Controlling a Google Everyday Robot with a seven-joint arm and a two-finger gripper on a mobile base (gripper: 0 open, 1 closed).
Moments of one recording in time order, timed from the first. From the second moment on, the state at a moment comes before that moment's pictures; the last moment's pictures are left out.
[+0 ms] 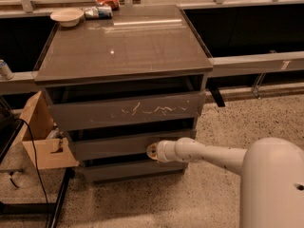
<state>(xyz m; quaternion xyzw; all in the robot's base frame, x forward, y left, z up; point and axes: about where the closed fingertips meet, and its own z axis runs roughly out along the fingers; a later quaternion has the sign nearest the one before) 0.677 -0.019 0.377 -0.70 0.59 0.02 0.41</state>
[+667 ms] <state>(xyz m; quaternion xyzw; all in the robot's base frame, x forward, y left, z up) 0.615 -0.036 0.385 -0.70 0.60 0.09 0.37</state>
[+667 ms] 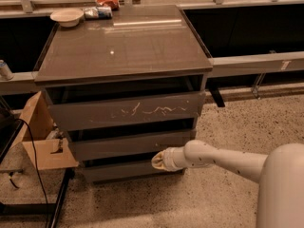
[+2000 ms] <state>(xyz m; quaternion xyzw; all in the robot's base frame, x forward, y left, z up) 0.607 -0.036 0.384 -0.70 0.60 0.10 0.36</state>
